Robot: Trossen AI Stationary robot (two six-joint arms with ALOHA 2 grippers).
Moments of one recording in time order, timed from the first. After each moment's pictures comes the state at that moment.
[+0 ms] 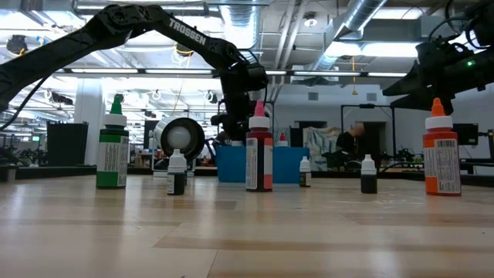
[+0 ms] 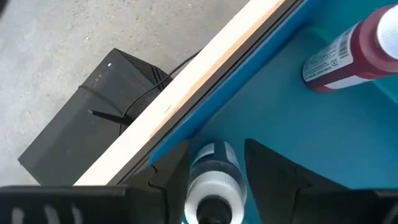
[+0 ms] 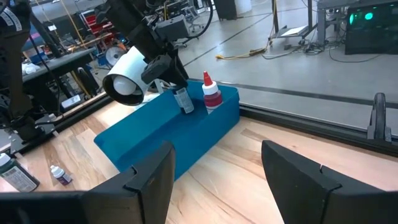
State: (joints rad) left arm 0.62 2.34 2.15 -0.95 -0.16 -0.10; right arm -0.53 0.01 0.16 -0.34 0.13 0.29
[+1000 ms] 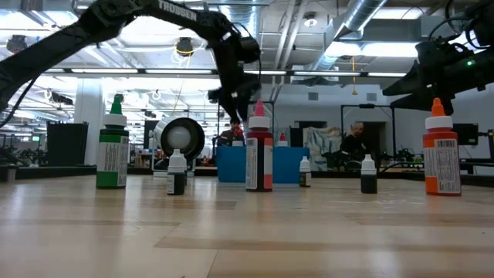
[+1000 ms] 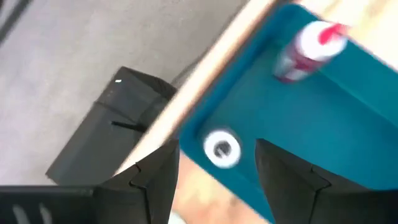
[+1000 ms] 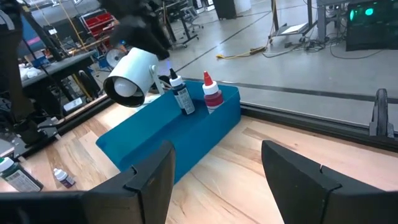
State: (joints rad) left arm 0.64 2.25 2.33 -1.17 -0.11 0.02; right arm -0.53 0.01 0.16 -0.34 0.13 0.31
